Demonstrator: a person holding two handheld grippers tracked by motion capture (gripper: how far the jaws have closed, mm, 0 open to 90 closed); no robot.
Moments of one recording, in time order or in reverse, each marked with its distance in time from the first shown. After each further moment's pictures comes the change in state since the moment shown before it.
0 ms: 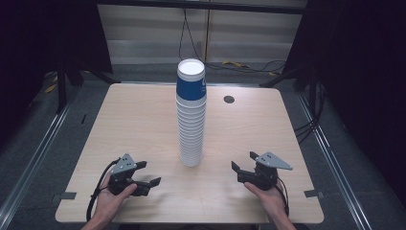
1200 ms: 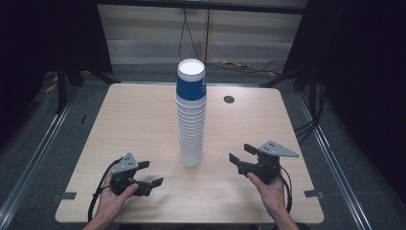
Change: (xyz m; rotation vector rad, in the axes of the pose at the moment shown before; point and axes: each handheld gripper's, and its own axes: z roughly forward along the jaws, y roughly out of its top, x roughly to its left) left arm -0.003 0.004 0.003 -0.008 -0.043 0.004; right arm 0.008 0.048 -0.013 -0.004 0.129 0.027
